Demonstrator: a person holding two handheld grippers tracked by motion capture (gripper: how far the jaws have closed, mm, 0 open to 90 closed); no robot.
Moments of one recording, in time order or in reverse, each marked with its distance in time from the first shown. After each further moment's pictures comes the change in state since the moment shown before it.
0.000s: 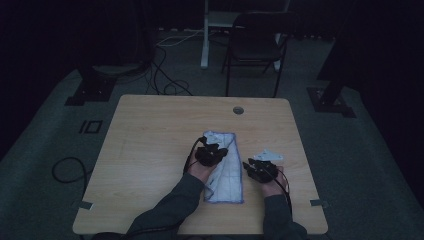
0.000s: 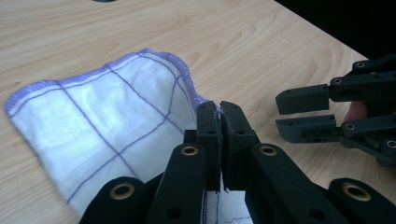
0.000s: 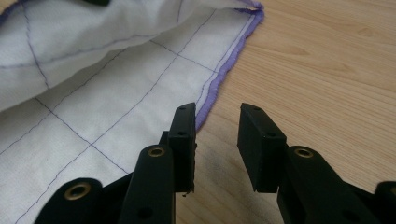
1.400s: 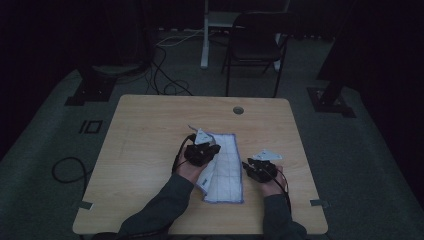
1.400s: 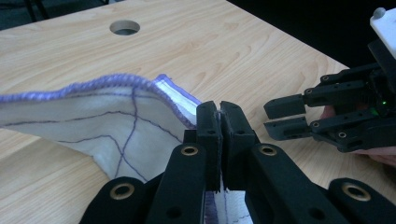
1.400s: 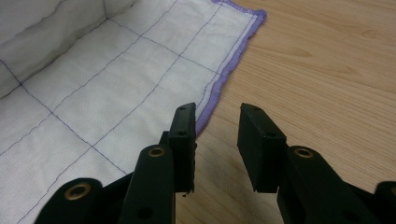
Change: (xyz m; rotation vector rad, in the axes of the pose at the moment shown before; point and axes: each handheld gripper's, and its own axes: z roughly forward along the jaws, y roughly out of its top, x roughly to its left) left arm 0.002 0.006 -0.049 -0.066 0.024 0.045; right arm 0.001 0.001 0.002 0.001 0.002 -0.004
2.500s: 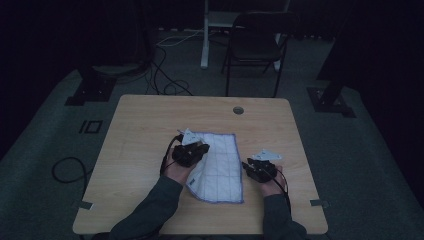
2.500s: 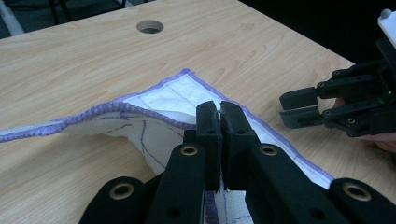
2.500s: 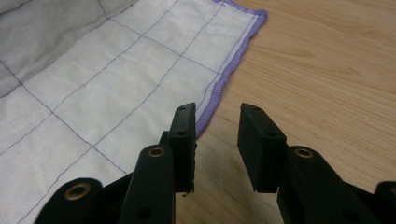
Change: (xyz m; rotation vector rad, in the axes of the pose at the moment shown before) left arm 0.016 -0.008 -0.033 -0.009 0.047 -0.009; right arm 0.001 0.000 0.001 0.002 0.001 -0.006
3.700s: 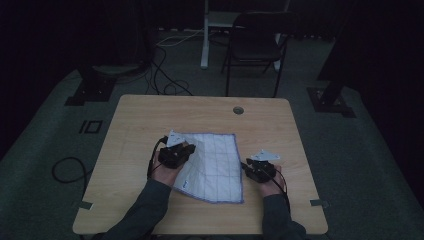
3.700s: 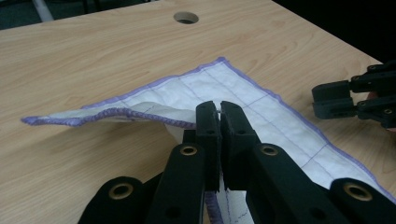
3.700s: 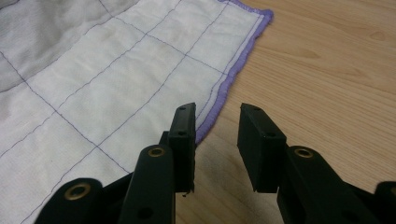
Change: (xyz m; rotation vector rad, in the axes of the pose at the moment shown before) left arm 0.024 -0.019 -0.022 -0.007 0.069 -0.053; right arm 0.003 0.001 0.002 0.006 0.005 -0.011
